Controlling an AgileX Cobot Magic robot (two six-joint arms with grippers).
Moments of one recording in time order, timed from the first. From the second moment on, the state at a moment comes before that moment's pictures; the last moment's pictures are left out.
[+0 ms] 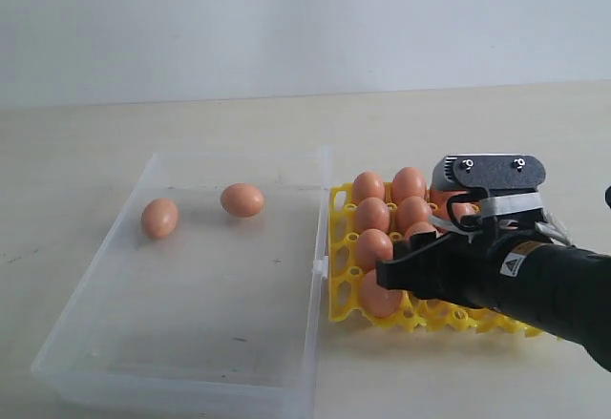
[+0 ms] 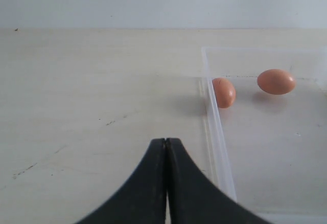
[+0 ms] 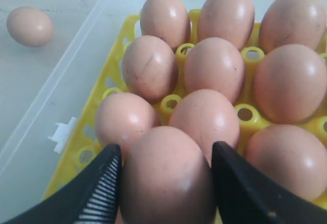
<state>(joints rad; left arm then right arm) -0.05 0.01 0.00 -0.19 0.37 0.10 0.62 1.57 -0.42 0.45 -0.38 -0.03</state>
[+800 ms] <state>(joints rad) -0.05 0.01 0.00 -0.19 0.37 0.10 0.62 1.60 -0.43 0.45 -0.36 -0.03</state>
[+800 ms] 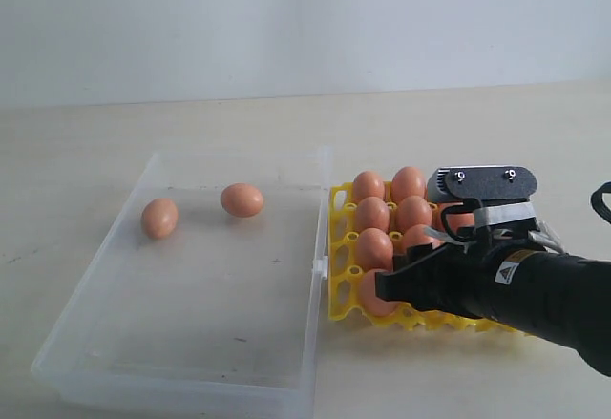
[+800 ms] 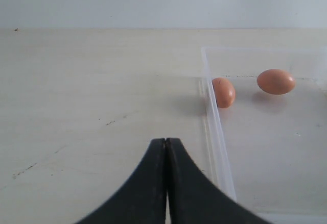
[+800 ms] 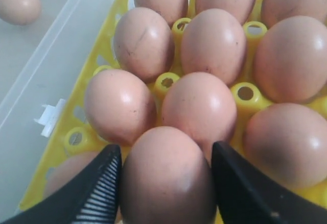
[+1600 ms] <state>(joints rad) -0.05 0.01 0.00 -0.19 0.37 0.10 0.62 1.27 -0.66 0.46 -0.04 -0.12</state>
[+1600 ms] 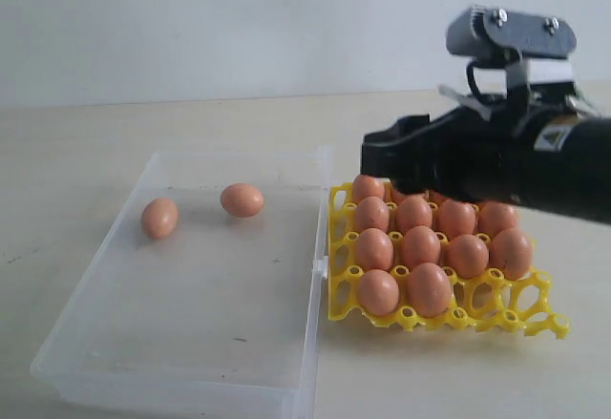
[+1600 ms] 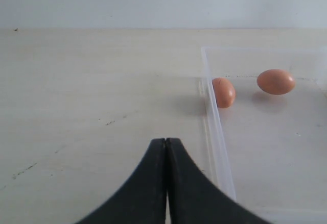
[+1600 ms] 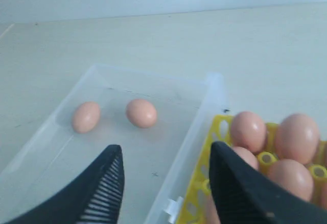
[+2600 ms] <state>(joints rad) -0.05 0.01 0.00 -0.19 0.37 0.10 0.65 2.40 -2.17 0.15 1.04 -0.27</state>
